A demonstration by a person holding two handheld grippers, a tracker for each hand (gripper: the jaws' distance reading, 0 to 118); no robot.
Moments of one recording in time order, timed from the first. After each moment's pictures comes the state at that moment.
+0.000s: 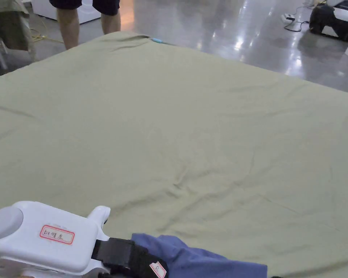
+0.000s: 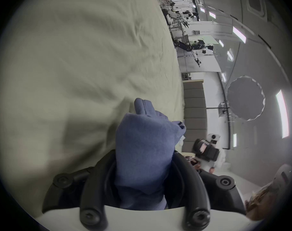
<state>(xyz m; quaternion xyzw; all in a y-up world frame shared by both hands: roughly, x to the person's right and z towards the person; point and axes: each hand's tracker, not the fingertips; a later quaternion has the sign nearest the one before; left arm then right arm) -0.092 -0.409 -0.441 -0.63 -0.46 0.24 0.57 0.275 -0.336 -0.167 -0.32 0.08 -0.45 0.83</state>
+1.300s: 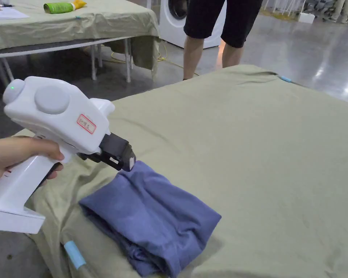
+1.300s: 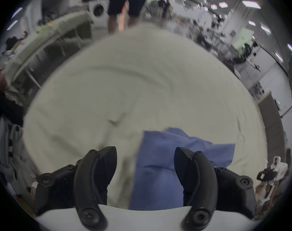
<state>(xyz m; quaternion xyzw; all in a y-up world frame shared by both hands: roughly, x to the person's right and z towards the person) -0.310 -0.311 -0.620 -0.46 -0.18 -0.01 0.87 0.173 -0.337 -0.274 -0.44 0.11 -0.37 0.81</state>
